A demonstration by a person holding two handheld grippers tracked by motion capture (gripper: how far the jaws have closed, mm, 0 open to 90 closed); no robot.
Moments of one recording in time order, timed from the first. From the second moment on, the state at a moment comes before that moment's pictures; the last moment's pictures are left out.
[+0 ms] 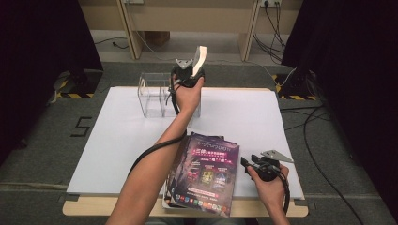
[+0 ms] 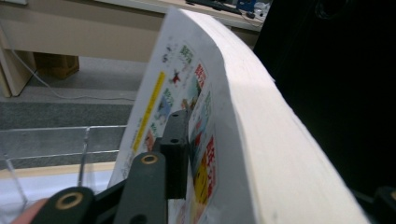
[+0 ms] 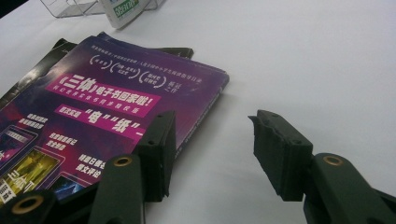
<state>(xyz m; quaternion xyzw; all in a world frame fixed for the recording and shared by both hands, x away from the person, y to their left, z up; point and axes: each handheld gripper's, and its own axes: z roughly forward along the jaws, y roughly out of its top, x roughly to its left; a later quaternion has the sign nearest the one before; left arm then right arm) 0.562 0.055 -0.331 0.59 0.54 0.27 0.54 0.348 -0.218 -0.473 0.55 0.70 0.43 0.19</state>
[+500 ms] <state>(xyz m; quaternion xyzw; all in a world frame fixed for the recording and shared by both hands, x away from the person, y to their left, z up) 0.550 0.055 -0.335 0.61 0.52 0.24 0.55 0.347 -0.218 -0.473 0.55 0.69 0.43 0.18</state>
